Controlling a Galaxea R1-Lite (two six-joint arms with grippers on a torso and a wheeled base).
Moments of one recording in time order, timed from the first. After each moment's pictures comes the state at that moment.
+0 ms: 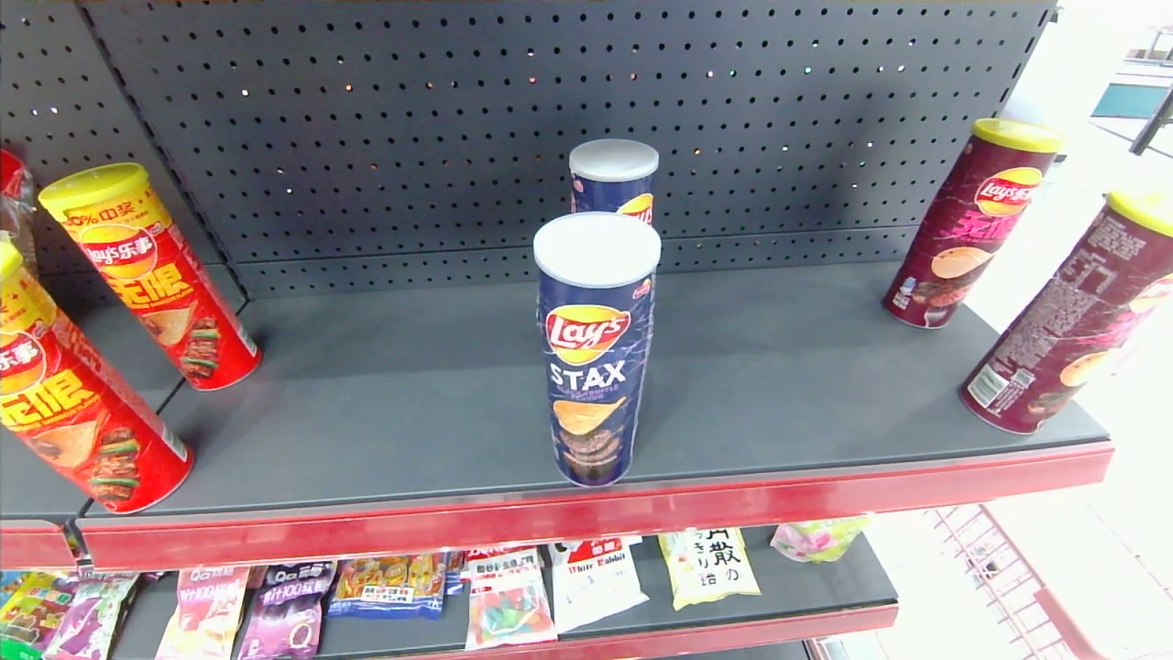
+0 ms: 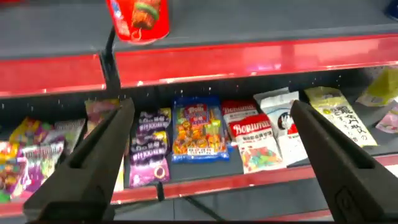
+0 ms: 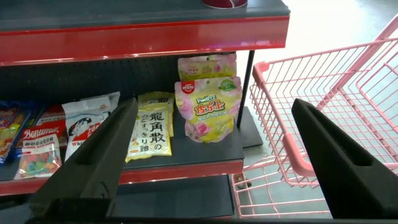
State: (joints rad) left arm 0.00 0.00 -0.07 0.09 -0.09 0.01; right arm 0.00 0.00 0.00 0.00 -0.02 0.00
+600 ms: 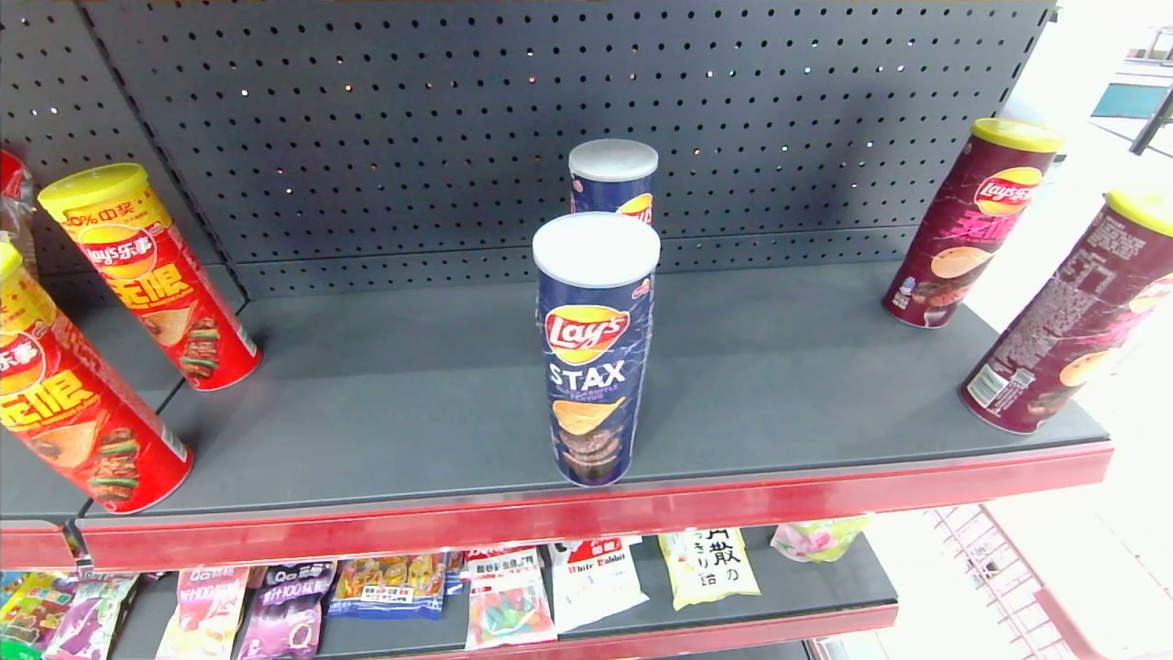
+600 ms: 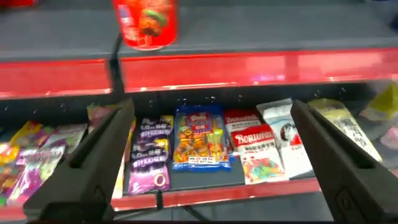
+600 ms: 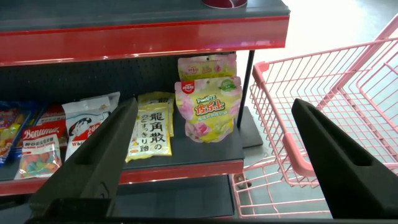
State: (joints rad) left arm 0.00 0.00 -0.01 0.01 -0.04 -0.01; right arm 0.00 0.00 0.00 0.00 -0.02 0.00
